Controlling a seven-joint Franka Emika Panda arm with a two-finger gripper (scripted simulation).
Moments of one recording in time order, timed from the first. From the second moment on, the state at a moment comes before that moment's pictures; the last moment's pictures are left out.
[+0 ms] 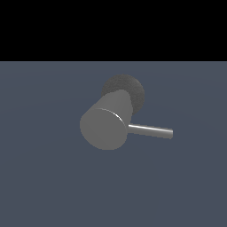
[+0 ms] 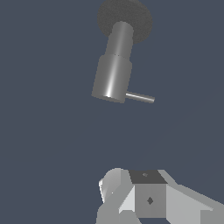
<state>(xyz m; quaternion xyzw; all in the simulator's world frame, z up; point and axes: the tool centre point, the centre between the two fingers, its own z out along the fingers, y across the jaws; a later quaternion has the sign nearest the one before) -0.248 0.000 0.497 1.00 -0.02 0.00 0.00</state>
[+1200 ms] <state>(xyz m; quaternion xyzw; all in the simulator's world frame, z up) -0.246 0.033 0.510 1.00 -0.01 0.01 0.00</state>
